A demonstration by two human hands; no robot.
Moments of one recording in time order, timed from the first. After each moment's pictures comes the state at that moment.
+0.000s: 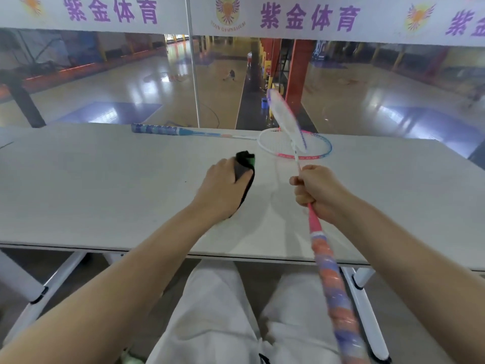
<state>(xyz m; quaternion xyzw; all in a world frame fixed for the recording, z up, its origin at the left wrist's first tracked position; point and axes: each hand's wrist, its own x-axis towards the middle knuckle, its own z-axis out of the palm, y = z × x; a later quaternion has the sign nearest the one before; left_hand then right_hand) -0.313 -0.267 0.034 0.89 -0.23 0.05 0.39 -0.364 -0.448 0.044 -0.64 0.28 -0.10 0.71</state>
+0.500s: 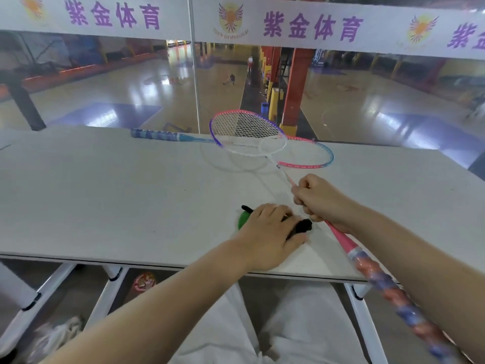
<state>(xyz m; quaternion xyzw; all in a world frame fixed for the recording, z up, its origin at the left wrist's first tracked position) -0.343 -0.315 -0.022 0.87 -0.49 0.05 0.10 -0.368 -0.466 0.044 -0.85 0.19 -0.02 0.49</state>
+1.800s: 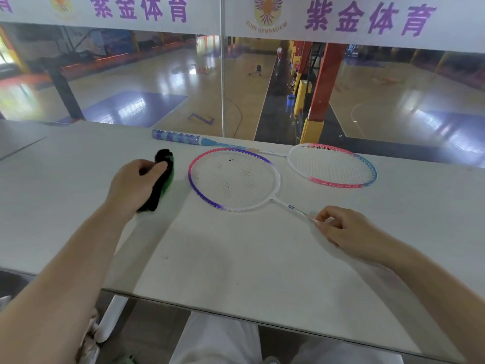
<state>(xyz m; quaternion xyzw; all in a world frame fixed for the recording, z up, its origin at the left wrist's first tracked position) -0.173 -0.121 0.025 0.89 0.04 0.11 0.45 -0.321 -0.509 0.003 -0.95 0.07 0.03 0.31</state>
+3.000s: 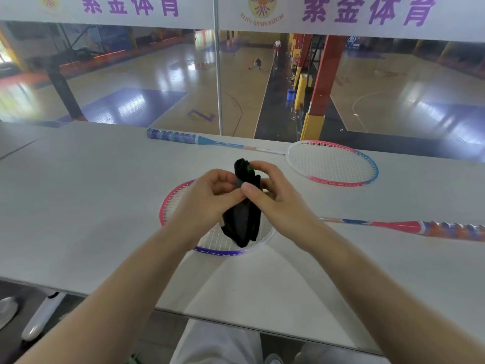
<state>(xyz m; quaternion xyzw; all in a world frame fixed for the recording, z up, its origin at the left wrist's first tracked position) -0.248 -0.232 0.044 0.76 -0.13 -0.07 0.64 -0.285 -0.391 0.041 -0.80 -0.06 -0.06 0.59</state>
